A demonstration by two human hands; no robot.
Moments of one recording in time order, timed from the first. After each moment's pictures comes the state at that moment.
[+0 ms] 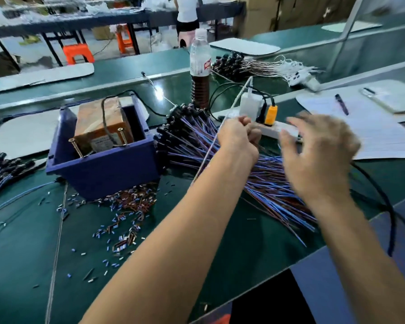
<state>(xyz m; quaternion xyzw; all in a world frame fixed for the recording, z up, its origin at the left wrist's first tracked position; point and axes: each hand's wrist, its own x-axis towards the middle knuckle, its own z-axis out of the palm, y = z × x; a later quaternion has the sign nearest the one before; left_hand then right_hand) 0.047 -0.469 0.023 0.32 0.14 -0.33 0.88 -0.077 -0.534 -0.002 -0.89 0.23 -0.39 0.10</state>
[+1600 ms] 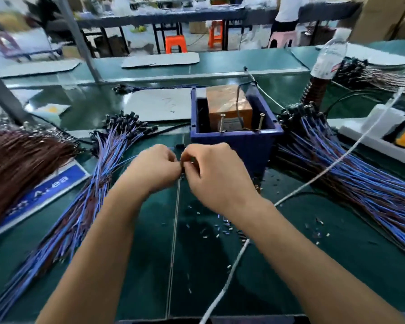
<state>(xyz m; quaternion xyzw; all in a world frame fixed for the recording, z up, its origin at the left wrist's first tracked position) 0.046 -0.098 0.014 0.96 0.03 -0.06 0.28 0.006 -0.247 0.009 -0.93 -0.17 -0.17 0.27</state>
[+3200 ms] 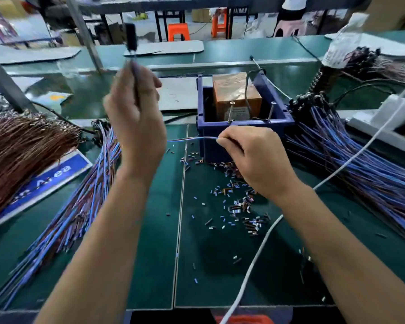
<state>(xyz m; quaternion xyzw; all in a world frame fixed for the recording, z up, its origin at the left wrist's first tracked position) 0.058 -0.099 0.033 0.68 -0.12 0.48 0.55 0.030 -0.299 -0.012 -0.90 -0.23 -0.26 0.28</state>
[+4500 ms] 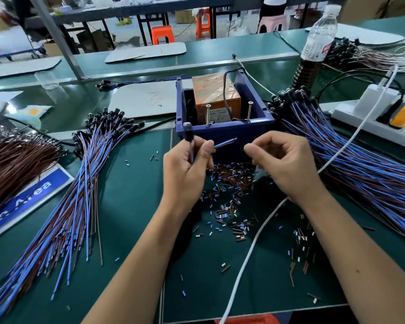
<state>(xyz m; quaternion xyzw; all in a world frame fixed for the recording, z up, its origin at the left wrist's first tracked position) 0.044 -0.163 -0.052 0.74 -0.16 0.16 0.63 0.024 -0.372 -0.046 -0.76 -0.12 -0.20 0.61</state>
